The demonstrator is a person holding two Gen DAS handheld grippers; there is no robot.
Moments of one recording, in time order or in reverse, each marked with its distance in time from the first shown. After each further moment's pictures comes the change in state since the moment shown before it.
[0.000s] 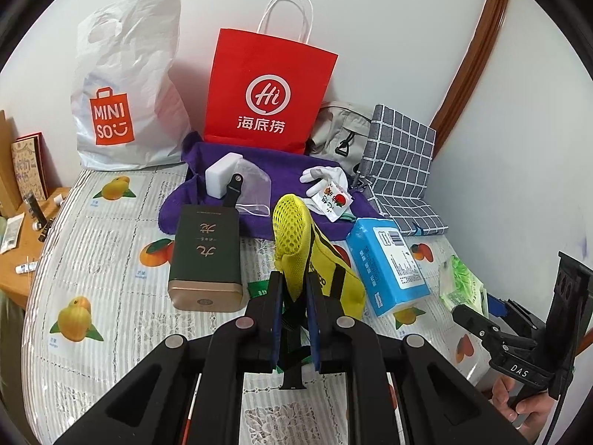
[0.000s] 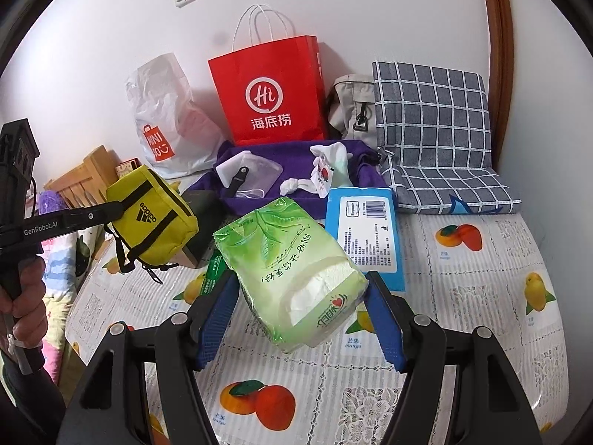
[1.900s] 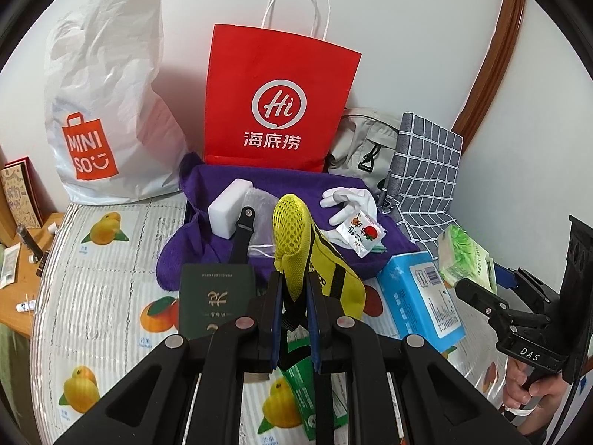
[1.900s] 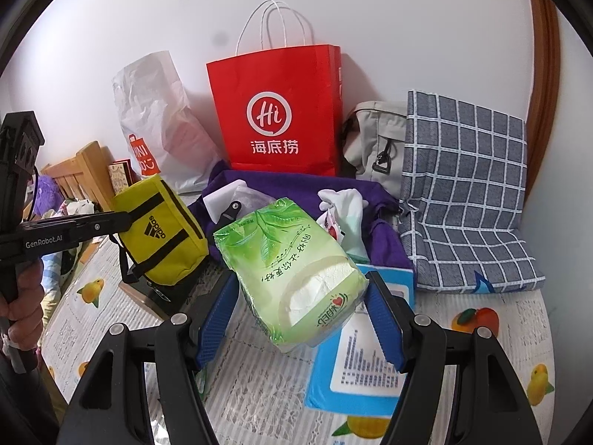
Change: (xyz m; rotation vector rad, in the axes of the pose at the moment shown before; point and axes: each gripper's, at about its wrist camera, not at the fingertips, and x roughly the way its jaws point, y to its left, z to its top) left arm 0.067 0.020 0.065 0.038 0.022 0.037; right arm 0.080 0.004 0.088 -0.104 -0.021 0.002
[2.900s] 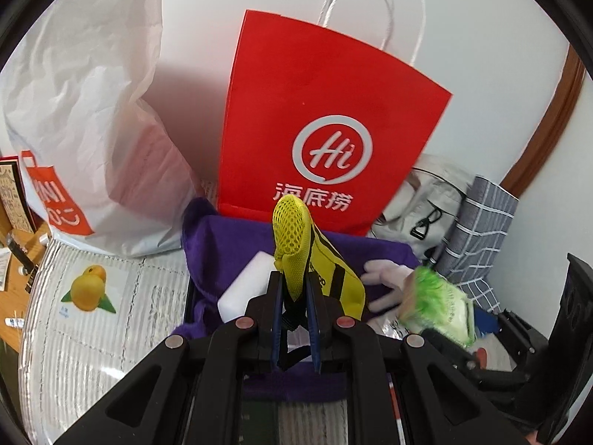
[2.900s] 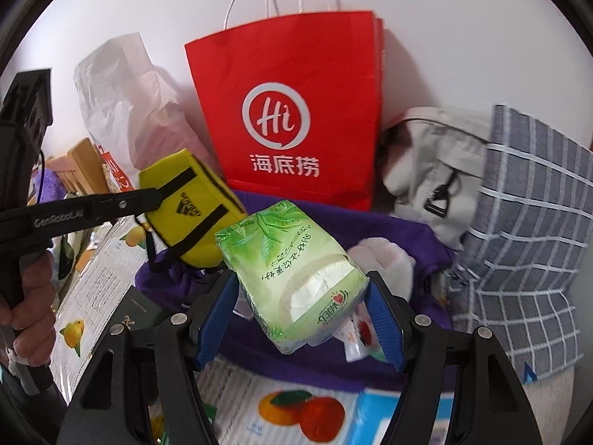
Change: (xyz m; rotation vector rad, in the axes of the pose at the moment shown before) left arm 0.091 0.035 0.098 -0.129 -0.012 0.061; right arm 0.130 0.003 0.085 -0.047 0.095 0.079
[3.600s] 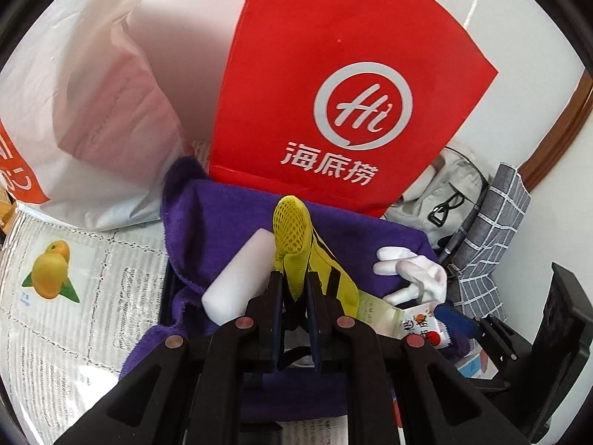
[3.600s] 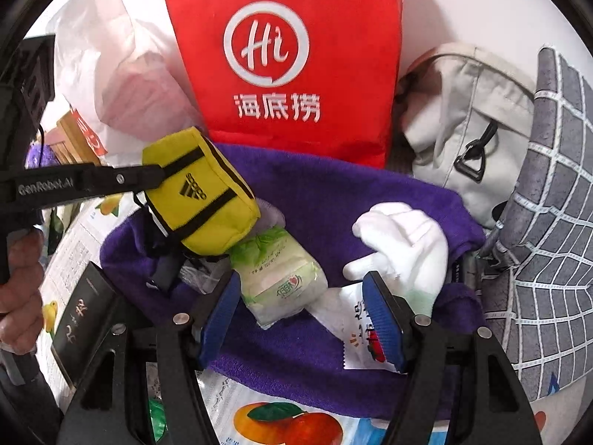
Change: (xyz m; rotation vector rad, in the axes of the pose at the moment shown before) left arm 0.053 0.022 -0.014 -0.064 0.086 -0.063; right arm 0.047 -0.009 -0.016 -0.023 0.084 -0.013
